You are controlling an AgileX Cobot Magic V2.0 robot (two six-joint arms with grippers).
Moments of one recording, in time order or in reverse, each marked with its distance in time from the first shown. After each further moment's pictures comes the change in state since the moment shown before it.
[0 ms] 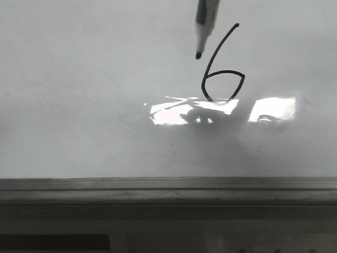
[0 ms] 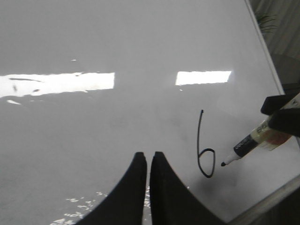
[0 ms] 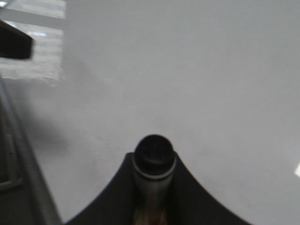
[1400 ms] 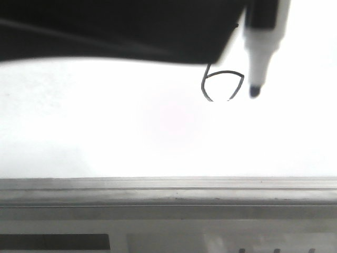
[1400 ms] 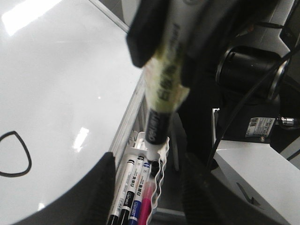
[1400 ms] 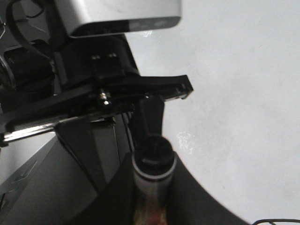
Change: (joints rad) left arm 0.003 0.519 -0.182 0.182 0.665 0.270; right arm 0.190 -0.113 -0.155 -0.004 0.492 -0.012
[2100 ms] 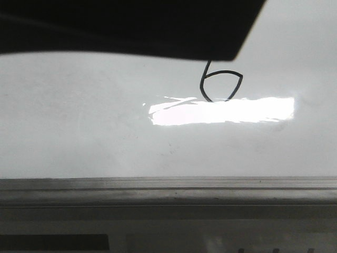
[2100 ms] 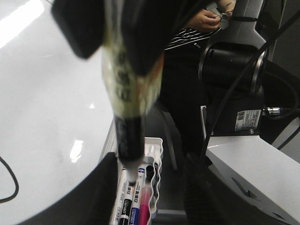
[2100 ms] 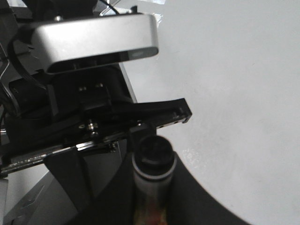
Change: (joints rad) left arm 0.000 0.036 -0.028 0.023 0.063 0.055; right arm 0.005 0.021 0.000 0.067 -0.069 0.002
